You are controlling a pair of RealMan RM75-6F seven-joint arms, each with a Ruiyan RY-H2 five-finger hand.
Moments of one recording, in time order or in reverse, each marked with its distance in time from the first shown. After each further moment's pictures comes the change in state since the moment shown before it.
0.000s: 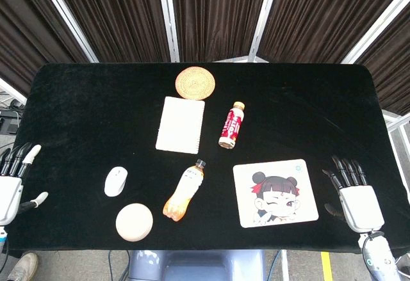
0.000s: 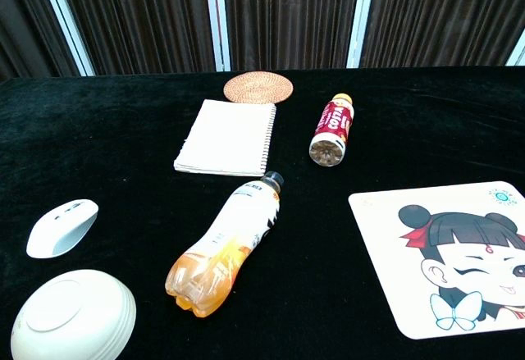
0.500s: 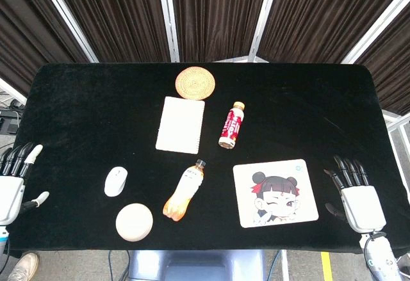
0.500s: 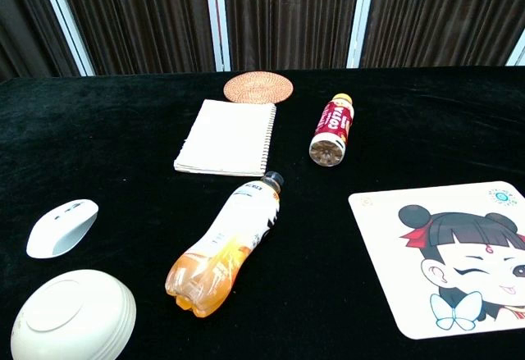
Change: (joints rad) left arm -0.005 -0.007 0.001 0.007 0.009 -0.002 0.017; right arm -0.004 0.006 0.002 -0.007 0.001 0.009 0.007
